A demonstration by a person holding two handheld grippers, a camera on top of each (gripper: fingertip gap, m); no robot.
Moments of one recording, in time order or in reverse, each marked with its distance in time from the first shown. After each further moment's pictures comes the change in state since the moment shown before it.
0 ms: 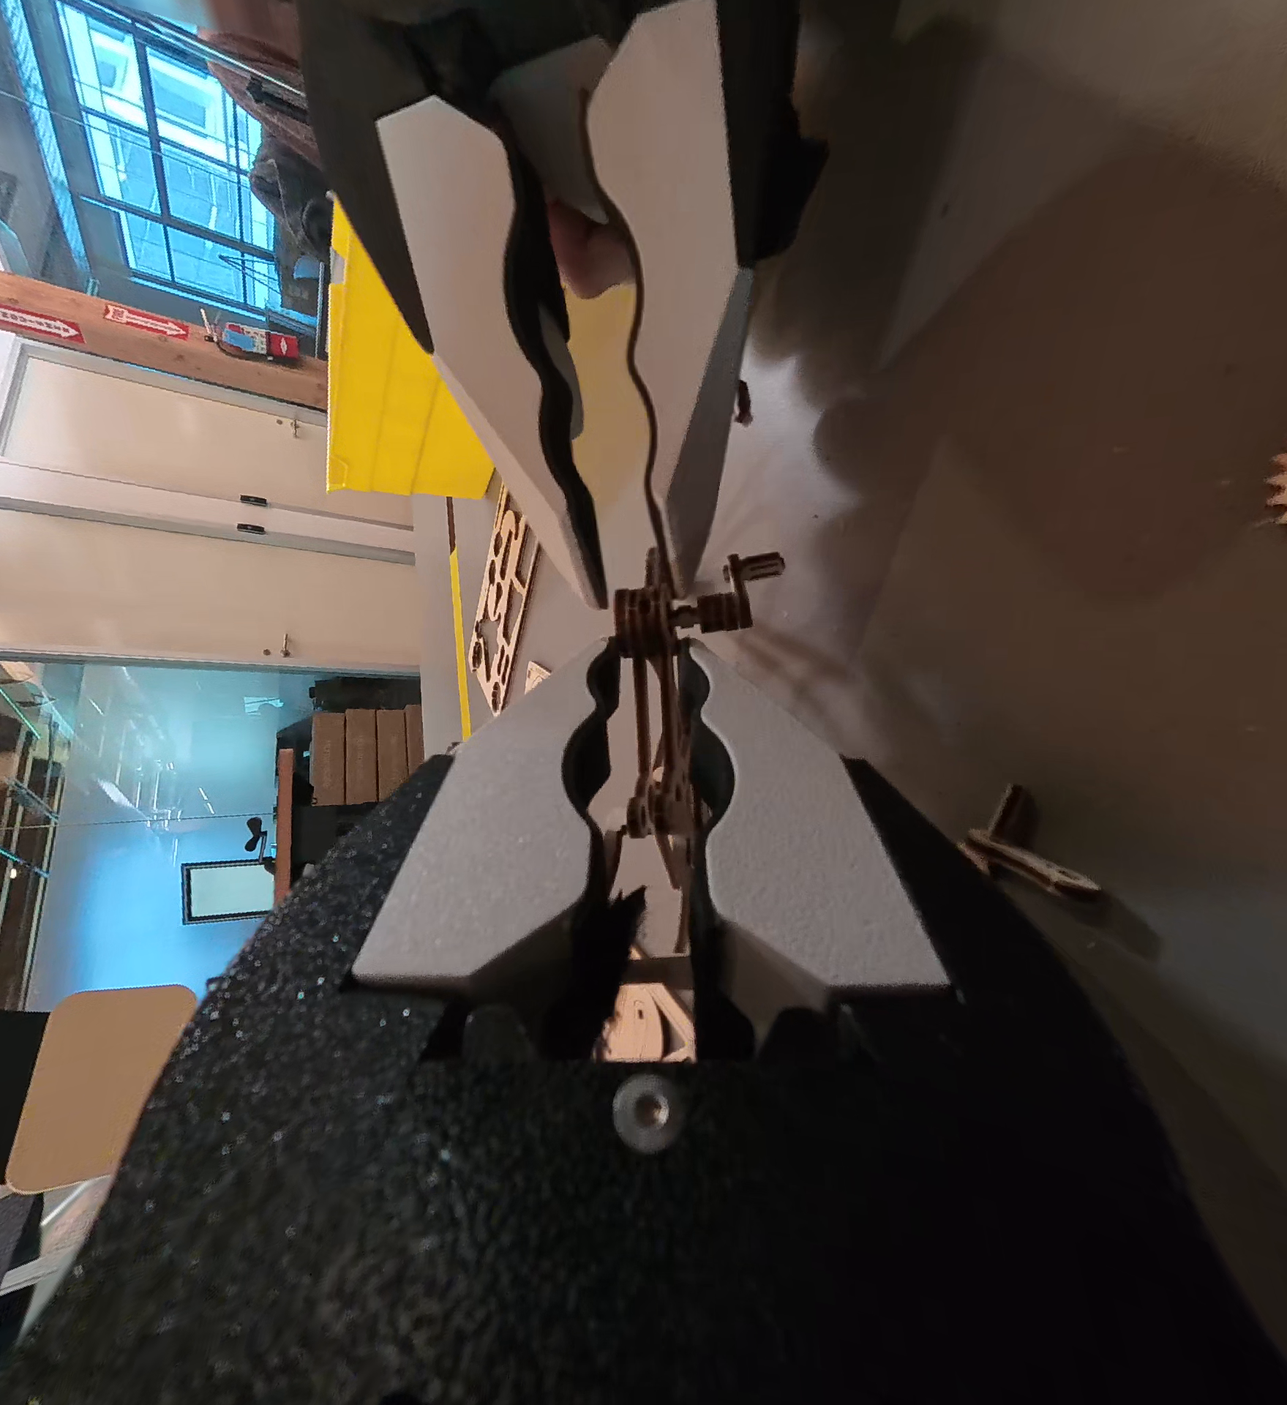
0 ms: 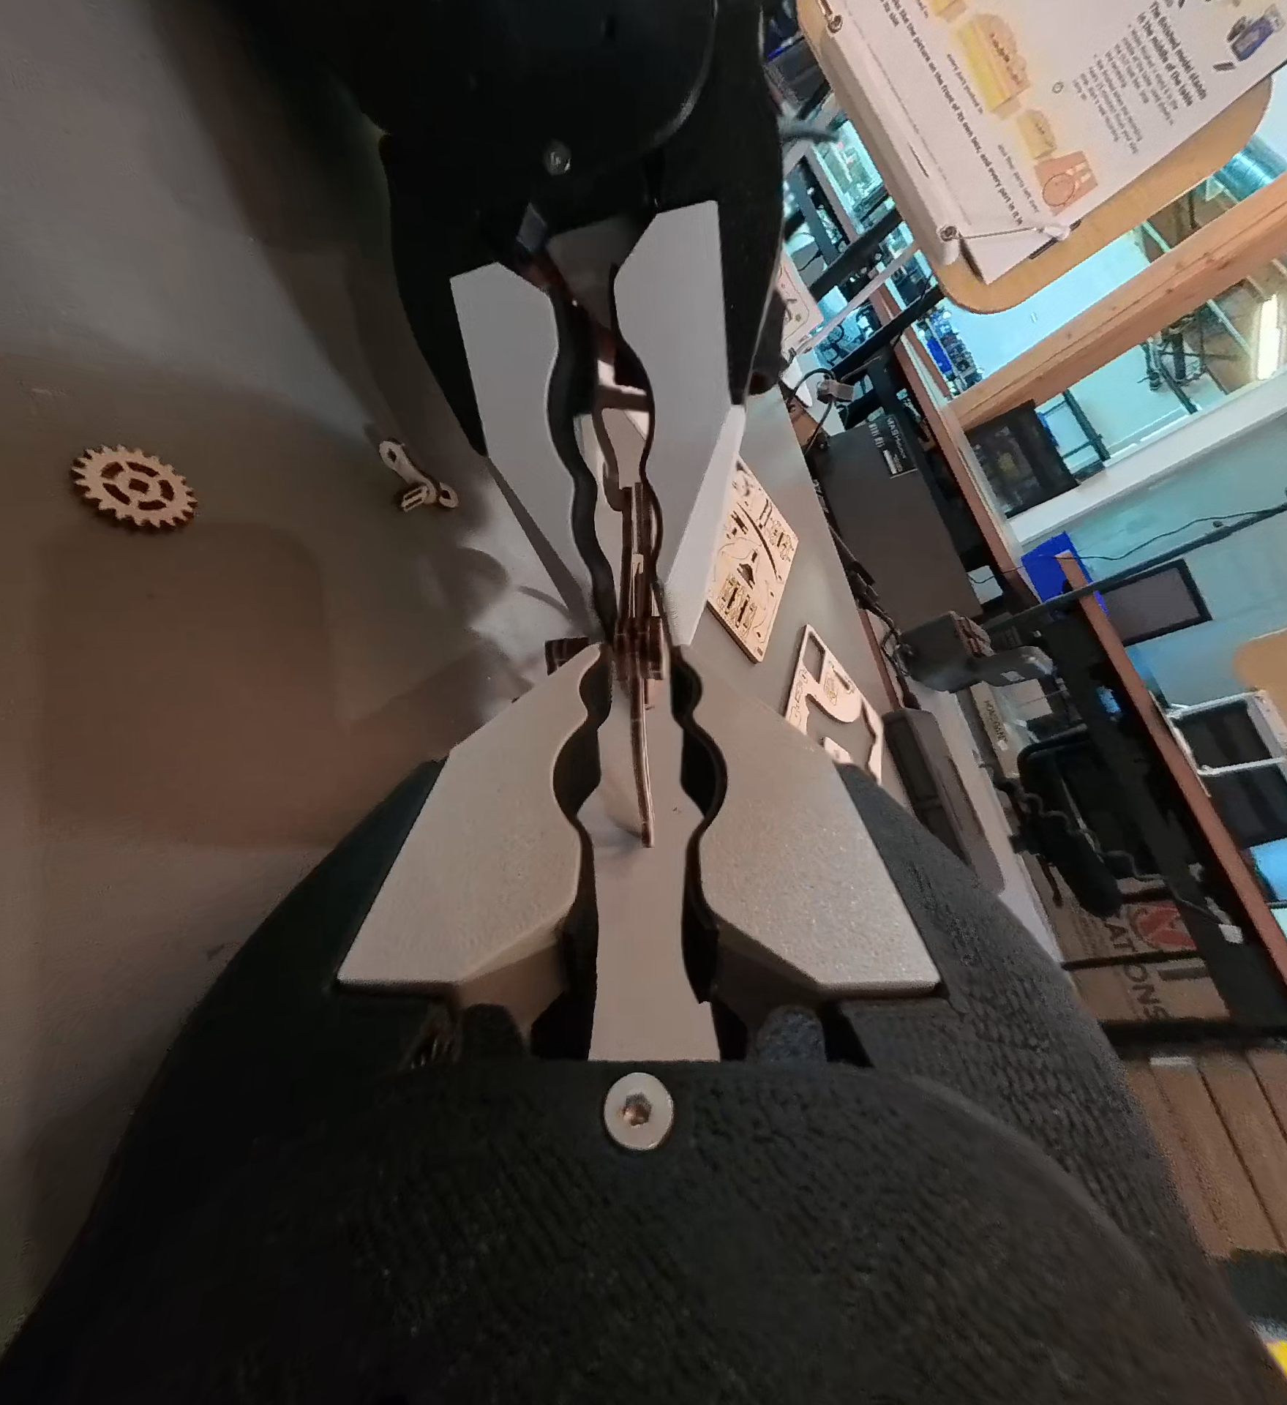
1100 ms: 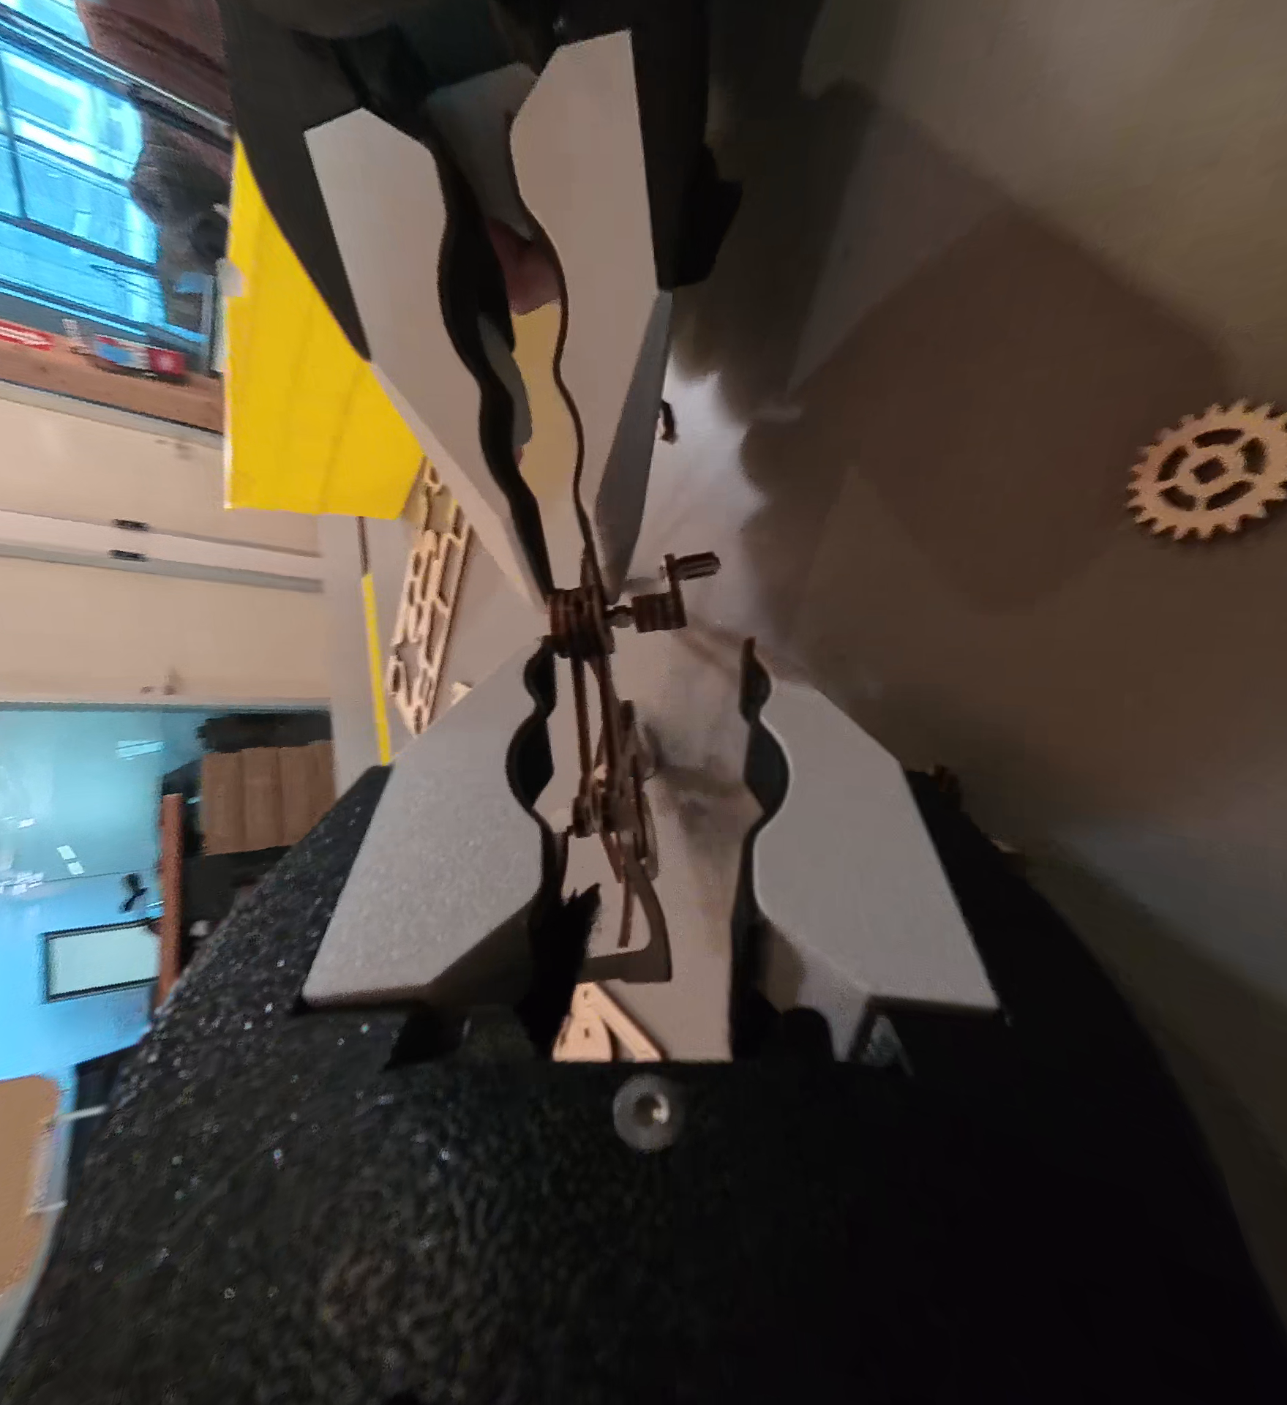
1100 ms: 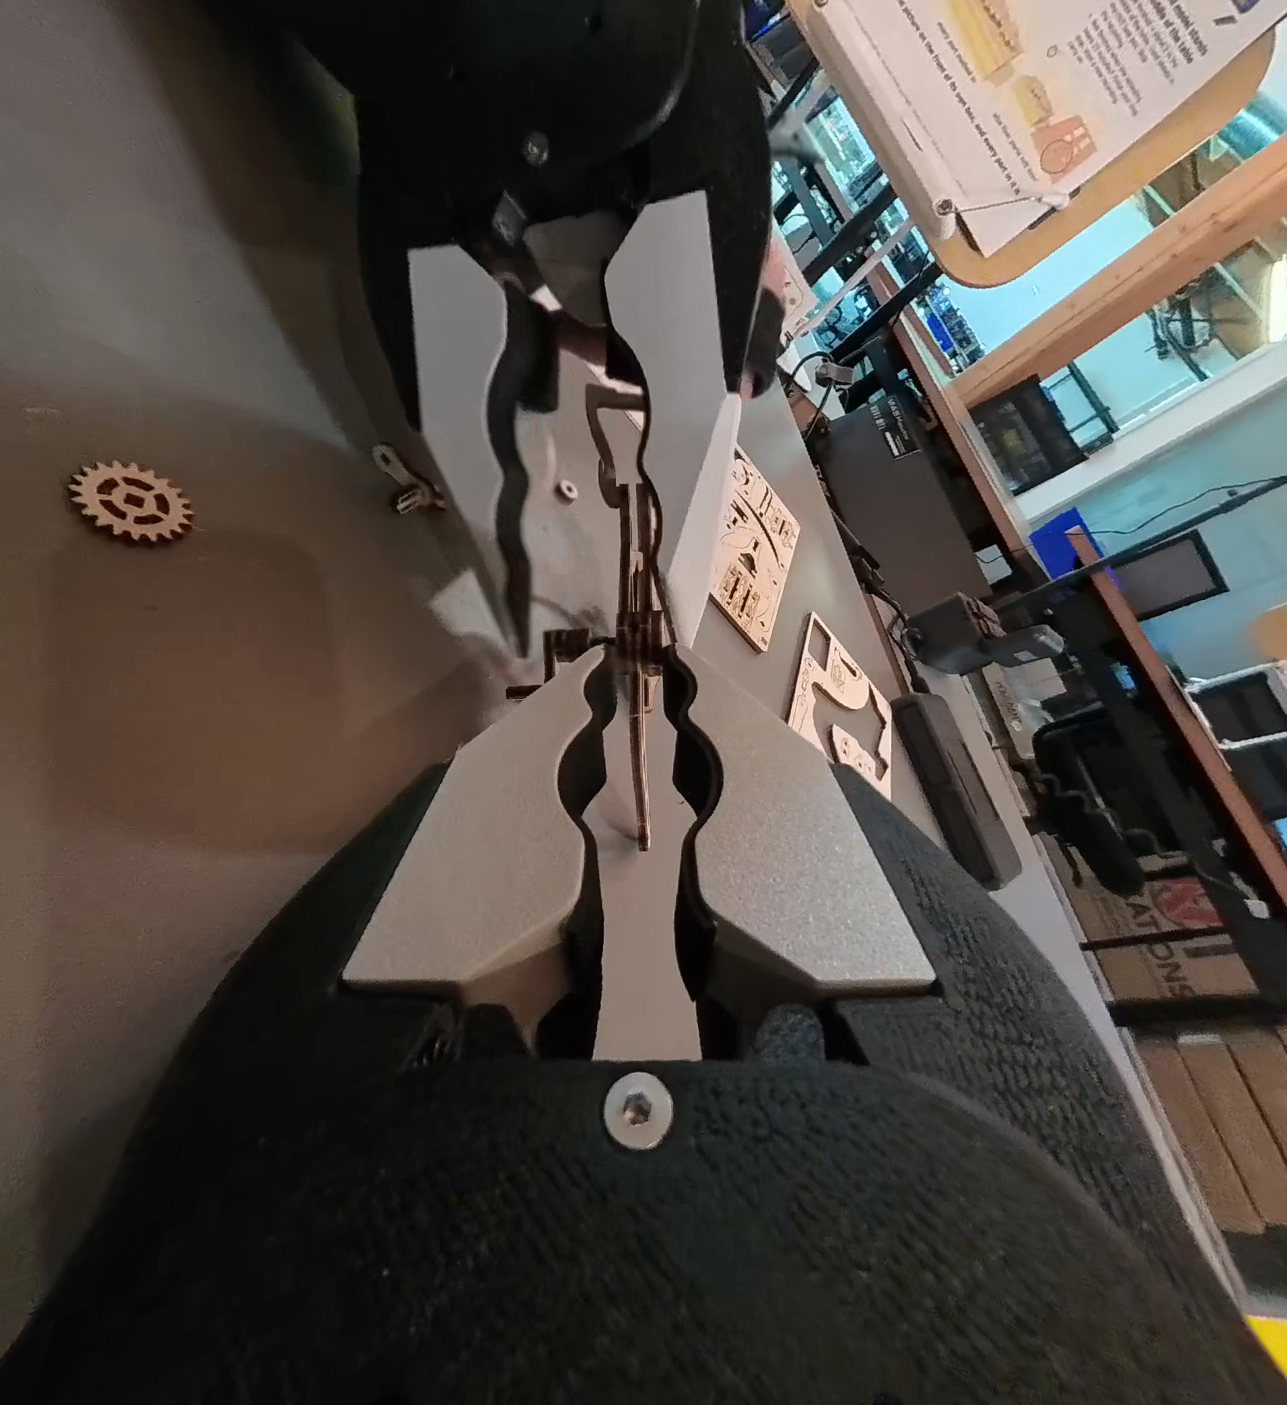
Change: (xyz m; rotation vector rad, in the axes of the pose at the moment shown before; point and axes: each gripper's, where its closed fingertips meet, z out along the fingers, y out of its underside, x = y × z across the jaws) left arm 0.016 -0.003 -0.002 0.042 0.133 -0.042; right arm 0.000 0.001 0.000 -0.009 0.002 0.050
